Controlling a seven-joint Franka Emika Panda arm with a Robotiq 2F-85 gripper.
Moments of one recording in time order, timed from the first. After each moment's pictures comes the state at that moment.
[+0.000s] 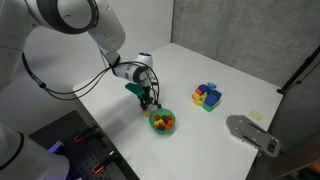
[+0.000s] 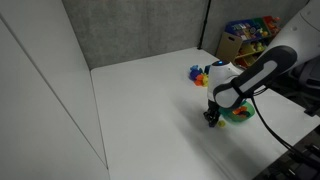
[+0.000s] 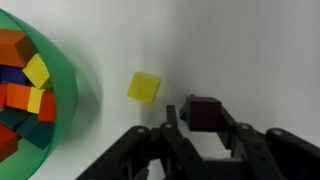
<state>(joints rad) 0.18 0.77 -0.04 -1.99 -0.07 2.56 0.22</state>
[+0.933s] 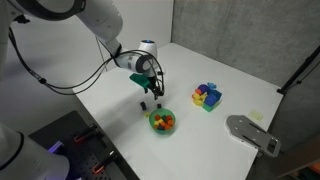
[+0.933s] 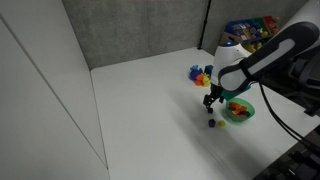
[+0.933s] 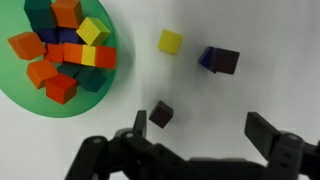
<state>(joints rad) 0.18 0.63 -0.08 -2.01 -0.08 2.55 0.22</state>
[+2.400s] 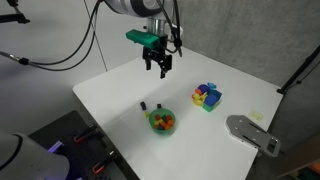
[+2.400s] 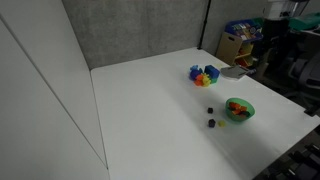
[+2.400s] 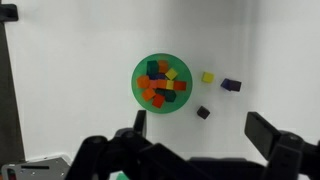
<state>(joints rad) 0.00 0.05 -0.09 -2.08 -0.09 1.96 0.03</state>
